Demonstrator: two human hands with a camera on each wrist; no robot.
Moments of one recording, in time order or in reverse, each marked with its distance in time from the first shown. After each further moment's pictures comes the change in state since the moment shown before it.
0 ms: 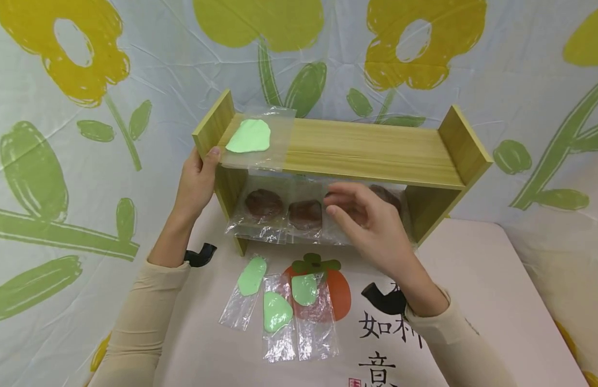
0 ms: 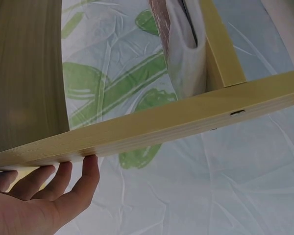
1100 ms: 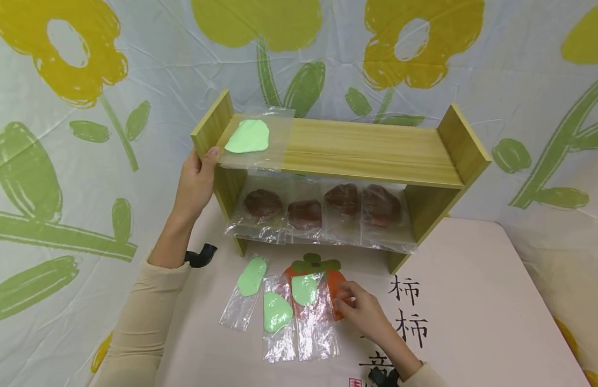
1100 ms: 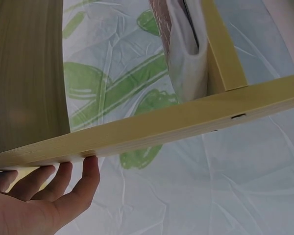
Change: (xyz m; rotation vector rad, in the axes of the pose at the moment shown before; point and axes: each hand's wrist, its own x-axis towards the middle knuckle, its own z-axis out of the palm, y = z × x) left_hand 0.002 -0.003 0.002 -0.005 0.016 -0.005; right_hand -0.152 0.142 0.067 -0.019 -0.170 0.600
